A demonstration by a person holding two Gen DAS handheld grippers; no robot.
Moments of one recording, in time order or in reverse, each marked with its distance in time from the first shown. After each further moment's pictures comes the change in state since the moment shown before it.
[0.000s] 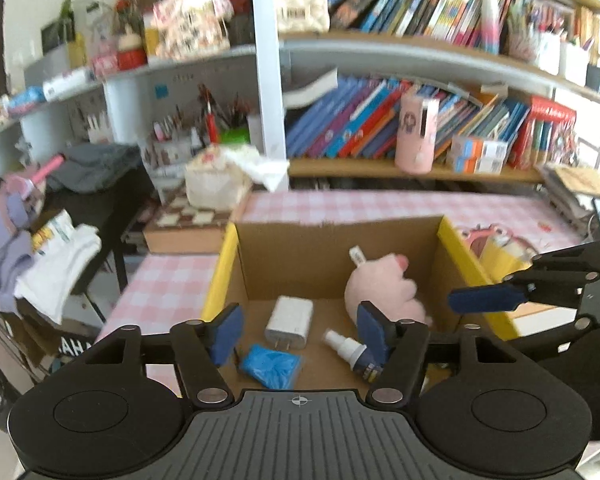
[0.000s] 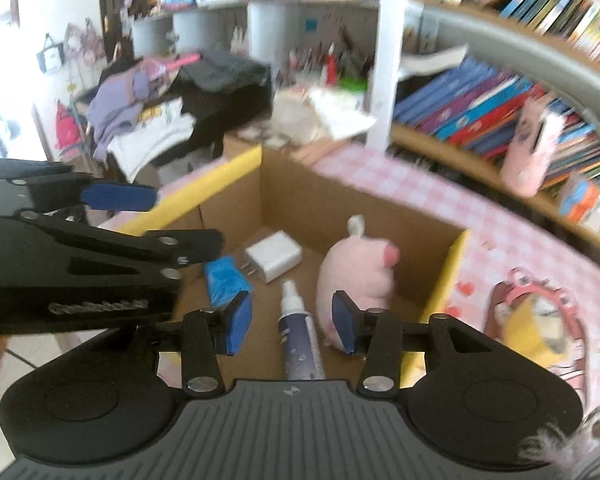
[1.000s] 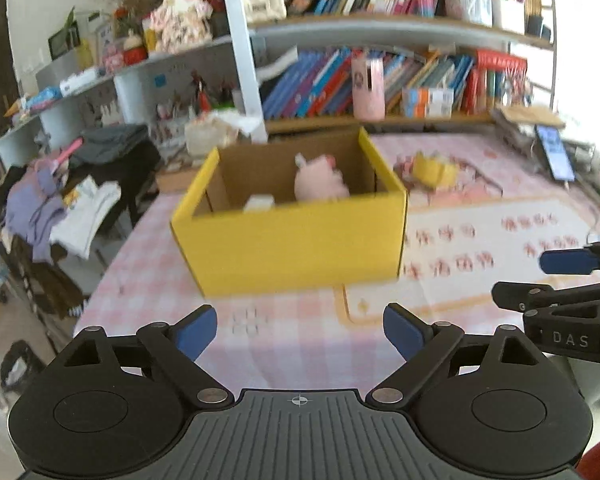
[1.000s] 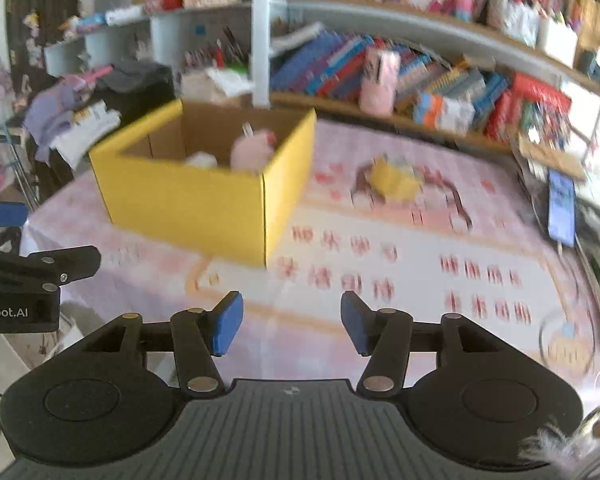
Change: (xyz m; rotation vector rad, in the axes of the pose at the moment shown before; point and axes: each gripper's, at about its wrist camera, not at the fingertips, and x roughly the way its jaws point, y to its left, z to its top) left arm -0.126 -0.066 -0.114 0.071 0.083 0.026; right arm -0.147 0.034 -0.161 0.222 0.028 -0.280
